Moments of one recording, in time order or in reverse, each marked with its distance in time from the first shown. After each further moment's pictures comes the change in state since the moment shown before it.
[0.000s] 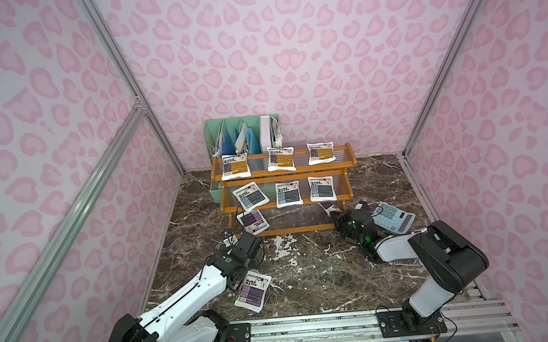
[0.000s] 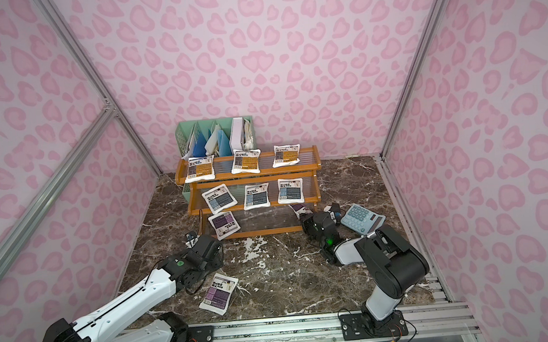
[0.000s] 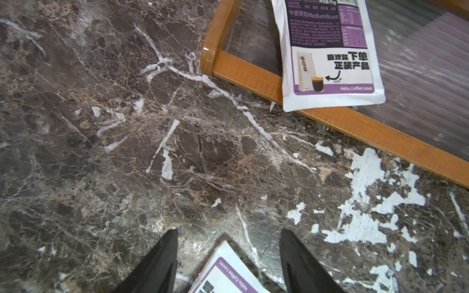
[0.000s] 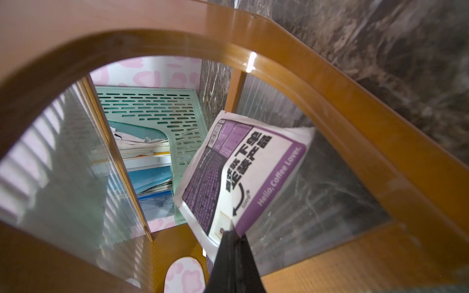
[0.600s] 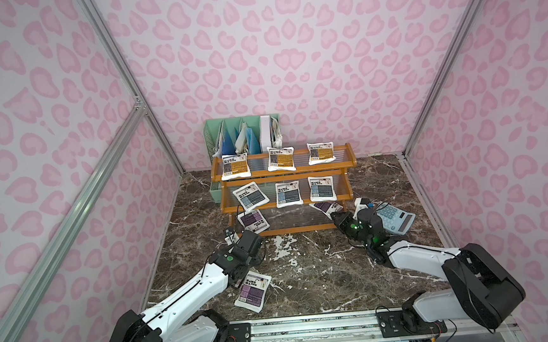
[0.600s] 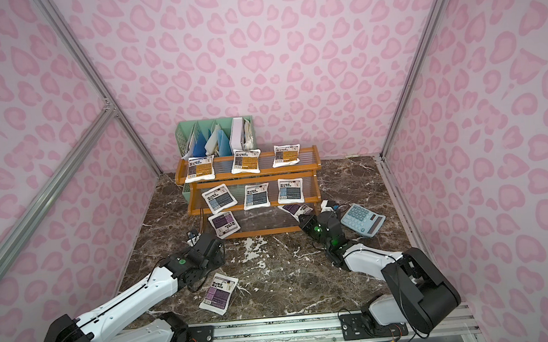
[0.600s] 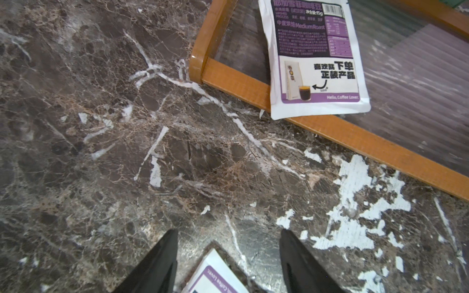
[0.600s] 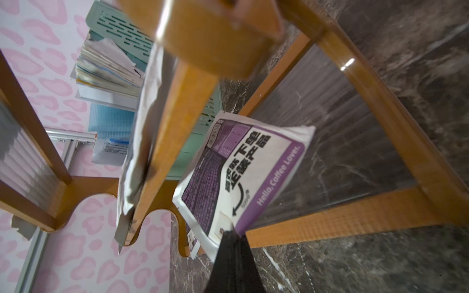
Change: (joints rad) left arm 0.000 0.029 0.006 0.048 0.000 0.000; right arm 0.020 -0.257 -0.037 -0.223 -0.063 -0.290
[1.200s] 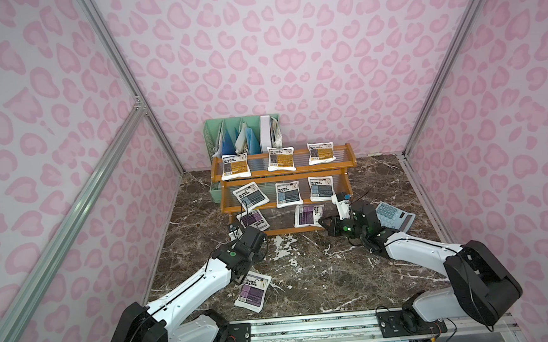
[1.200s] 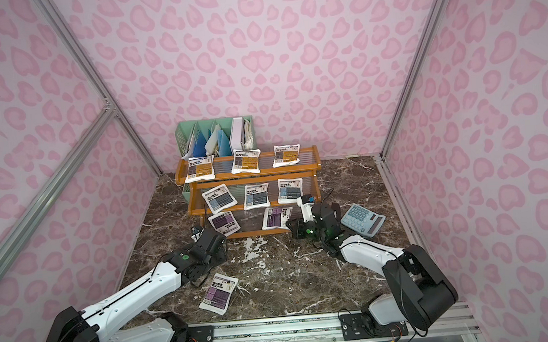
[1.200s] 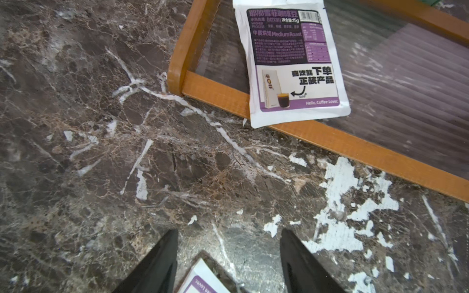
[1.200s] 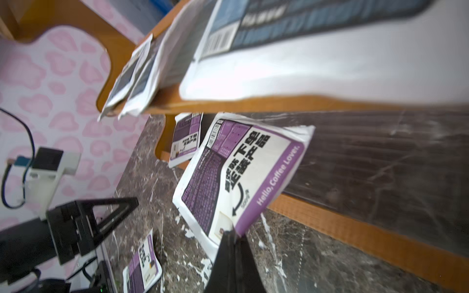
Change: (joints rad) left arm 0.000 0.065 0.039 0.038 0.005 0.046; right arm 0.010 -0.002 0.150 -0.228 -0.300 -0.570
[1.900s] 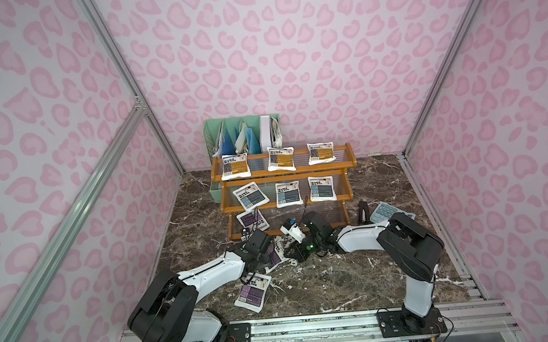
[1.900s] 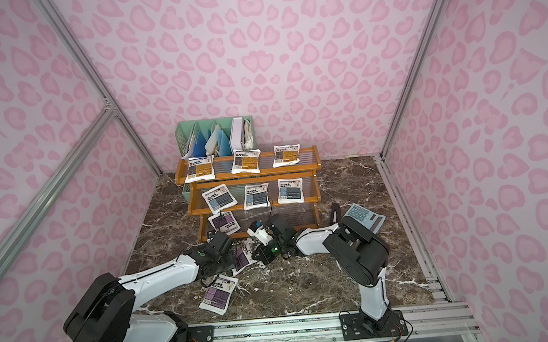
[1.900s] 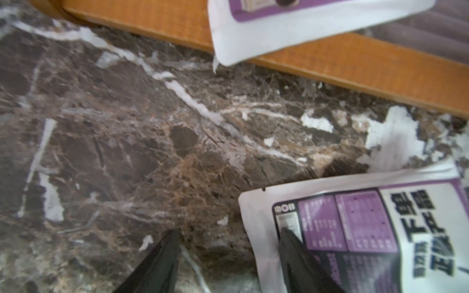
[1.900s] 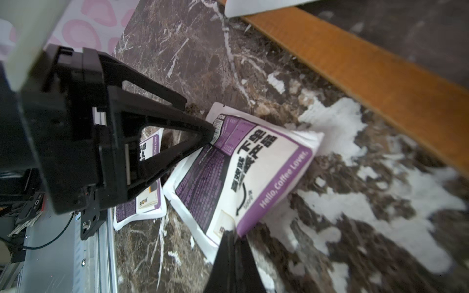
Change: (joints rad) left arm -0.003 0.196 -0.065 0.165 0.146 0.098; right arm 0.277 0.450 0.287 -0.180 -0.255 -0.398
